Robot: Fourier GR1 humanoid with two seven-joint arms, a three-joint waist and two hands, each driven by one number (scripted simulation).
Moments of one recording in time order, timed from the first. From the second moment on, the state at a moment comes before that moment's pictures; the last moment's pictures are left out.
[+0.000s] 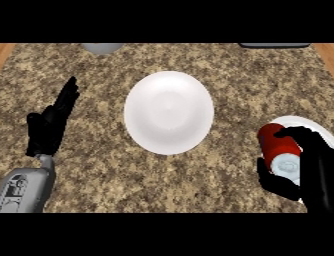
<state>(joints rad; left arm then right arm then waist) -0.24 0.20 0.03 -1.40 -0.08 0.04 0.08 0.08 -0.23 0.22 -1.97 1.13 -0.12 0.52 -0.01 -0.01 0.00</state>
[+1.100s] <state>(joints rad) -0.28 0.18 0.03 -1.41 -0.09 0.01 0.11 -0.61 0.00 0.38 -1.29 0.99 -0.24 0.68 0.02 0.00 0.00</state>
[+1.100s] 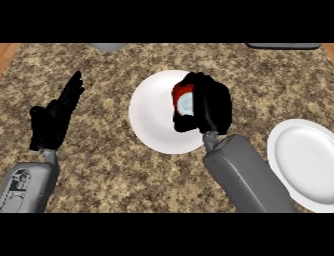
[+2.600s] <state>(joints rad) -0.29 0.17 0.04 -1.39 -0.11 0.02 0.10 -0.72 -0.03 0.37 -0.89 0.28 -0.89 0.31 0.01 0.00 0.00</state>
